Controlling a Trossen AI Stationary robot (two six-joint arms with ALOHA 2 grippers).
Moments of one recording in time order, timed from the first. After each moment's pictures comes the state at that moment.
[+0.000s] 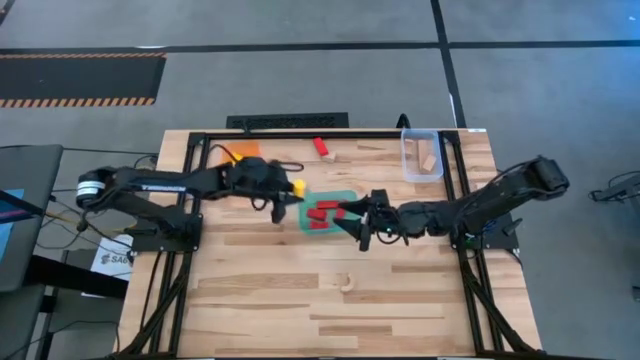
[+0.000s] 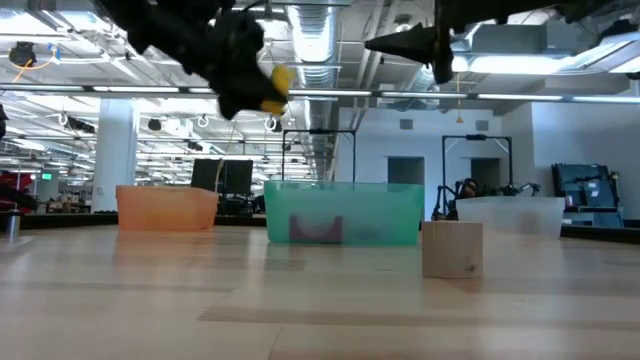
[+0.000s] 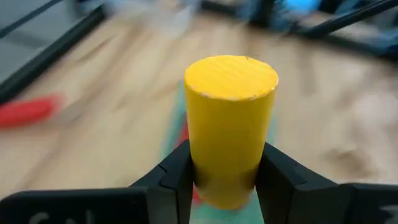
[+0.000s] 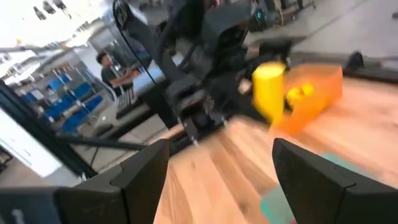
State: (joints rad) left arm 0.23 1.25 0.75 -0.01 0.10 -0.15; right arm 0.25 1.33 0.69 0.57 0.47 0.57
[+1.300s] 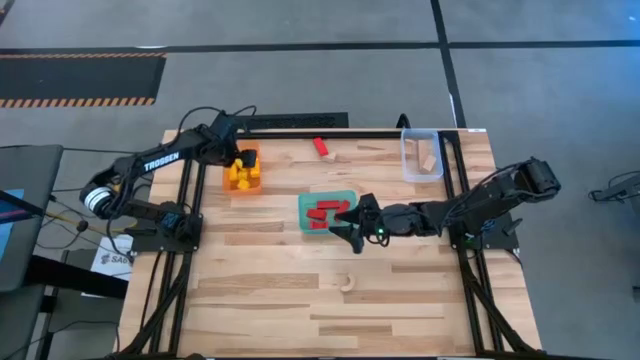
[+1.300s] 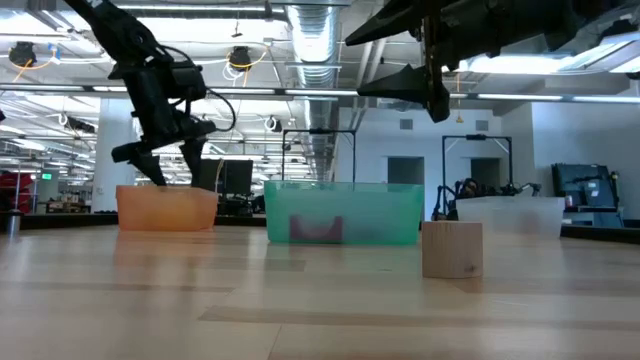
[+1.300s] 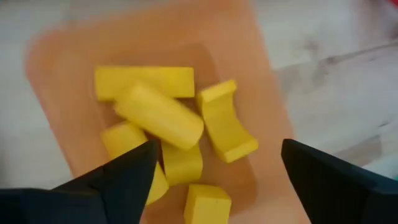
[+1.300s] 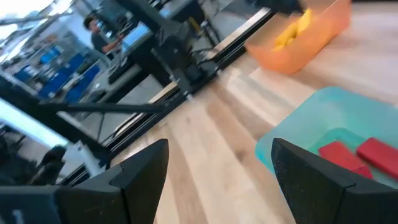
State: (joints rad) left arm 0.93 1.30 0.78 -0.61 0.09 -0.47; right arm 0.20 1.43 0.69 0.50 0.32 0.73
